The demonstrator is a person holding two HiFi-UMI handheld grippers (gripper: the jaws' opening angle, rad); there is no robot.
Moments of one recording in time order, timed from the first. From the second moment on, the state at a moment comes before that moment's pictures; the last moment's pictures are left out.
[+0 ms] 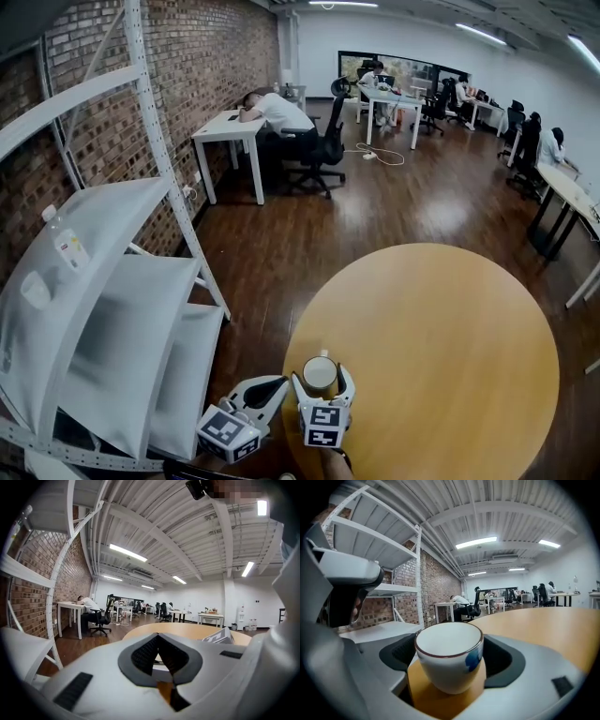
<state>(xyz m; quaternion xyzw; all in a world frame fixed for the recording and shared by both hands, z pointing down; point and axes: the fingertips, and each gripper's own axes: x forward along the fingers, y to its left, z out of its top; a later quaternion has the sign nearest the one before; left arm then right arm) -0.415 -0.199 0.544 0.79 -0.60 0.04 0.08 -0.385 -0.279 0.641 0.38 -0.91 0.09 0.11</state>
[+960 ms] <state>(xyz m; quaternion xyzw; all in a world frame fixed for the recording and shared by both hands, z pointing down) -0.420 -0.194 0.544 0.80 -0.60 0.05 0.08 -0.396 -0.276 0.639 0.36 -0.92 0.07 0.11</state>
